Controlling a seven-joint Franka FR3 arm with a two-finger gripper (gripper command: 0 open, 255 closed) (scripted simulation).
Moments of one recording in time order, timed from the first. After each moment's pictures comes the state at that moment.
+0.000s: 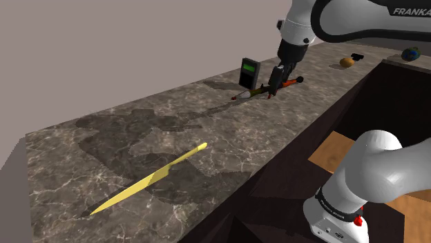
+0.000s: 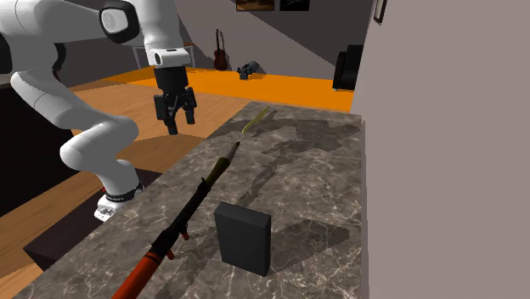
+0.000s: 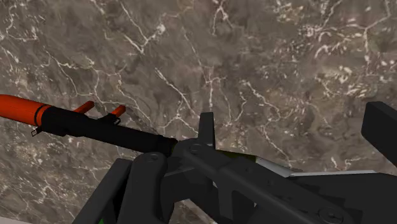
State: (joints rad) arm 0.02 -0.81 0.04 -2.41 -0.11 1.71 -0.03
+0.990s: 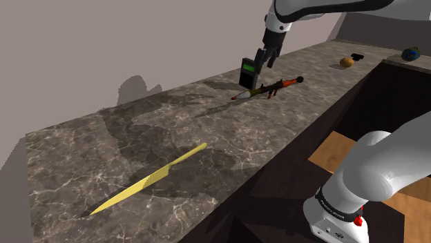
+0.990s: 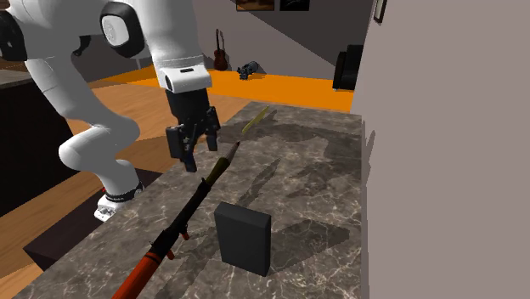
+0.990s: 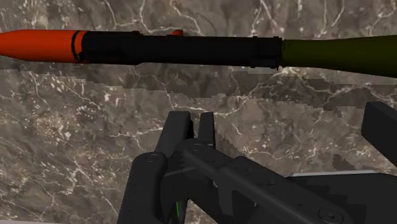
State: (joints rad) arm -0.05 -0.37 -0.17 -2.10 -0.10 1.85 -0.17
